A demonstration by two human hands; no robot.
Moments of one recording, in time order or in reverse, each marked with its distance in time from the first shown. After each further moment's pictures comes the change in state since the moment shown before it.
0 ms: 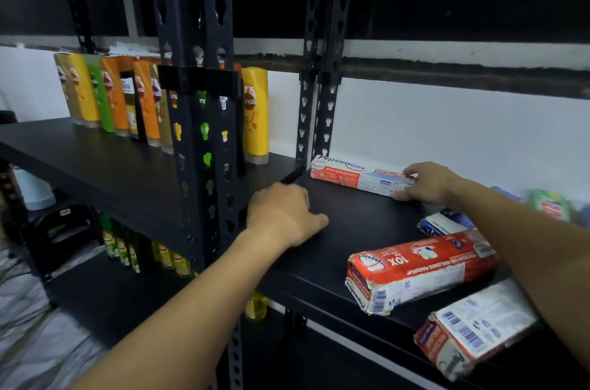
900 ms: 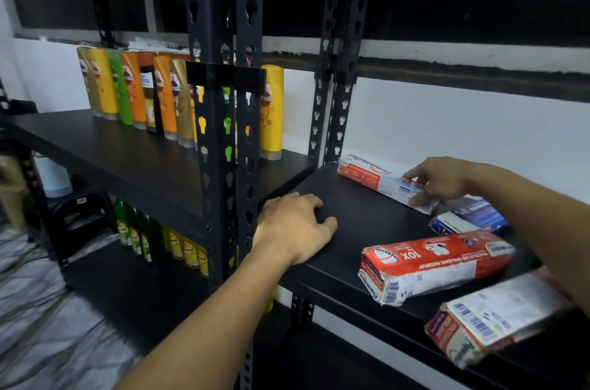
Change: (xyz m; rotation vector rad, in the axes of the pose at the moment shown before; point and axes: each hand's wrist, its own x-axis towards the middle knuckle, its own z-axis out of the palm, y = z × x) left_hand -0.024 -0.013 0.011 -0.082 -0.015 0.052; right_hand -0.001 -0.012 -0.023 -0.310 -0.241 -0.217
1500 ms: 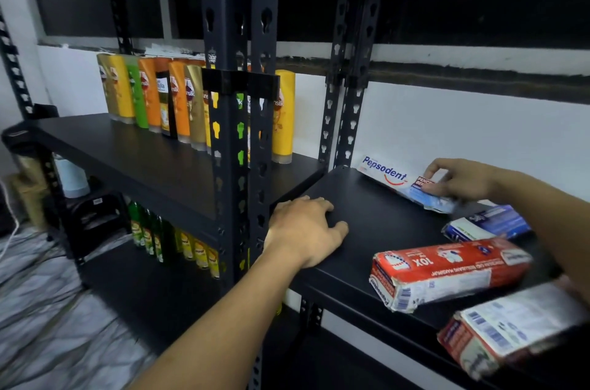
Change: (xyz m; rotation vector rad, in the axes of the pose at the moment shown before) left_hand 0.002 -0.001 0.001 0.005 -0.042 0.008; right_hand 0.000 0.022 0.006 0.527 0.099 0.027
